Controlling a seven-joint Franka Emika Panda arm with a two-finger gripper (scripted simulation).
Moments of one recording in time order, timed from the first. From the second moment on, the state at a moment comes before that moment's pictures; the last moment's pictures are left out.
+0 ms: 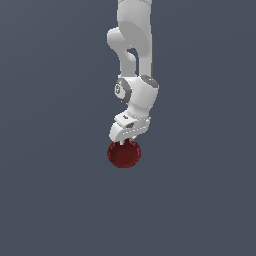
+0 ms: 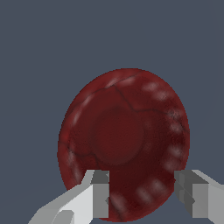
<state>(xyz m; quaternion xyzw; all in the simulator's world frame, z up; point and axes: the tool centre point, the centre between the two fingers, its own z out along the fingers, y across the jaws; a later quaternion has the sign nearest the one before) -0.024 -0.004 0.099 0.93 0.31 0.08 0.17</state>
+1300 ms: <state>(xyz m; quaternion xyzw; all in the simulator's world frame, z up) -0.055 0.030 0.061 0.86 0.46 0.10 0.18</state>
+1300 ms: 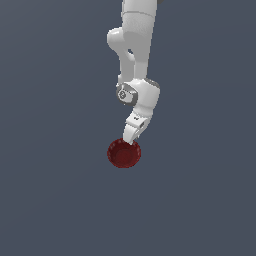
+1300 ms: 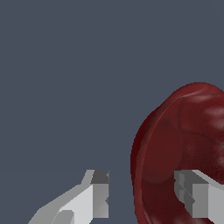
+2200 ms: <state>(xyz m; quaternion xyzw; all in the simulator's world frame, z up) -0.048 0.025 0.043 0.86 0.46 0.10 0.18</state>
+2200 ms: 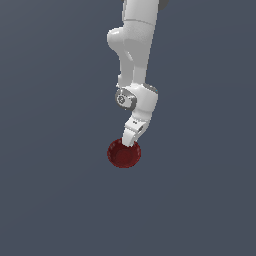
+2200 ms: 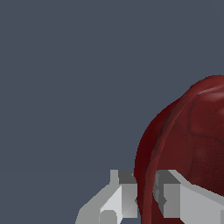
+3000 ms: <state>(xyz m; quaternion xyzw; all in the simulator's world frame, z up) -0.060 0.034 0.066 0.86 0.47 0.10 0.18</state>
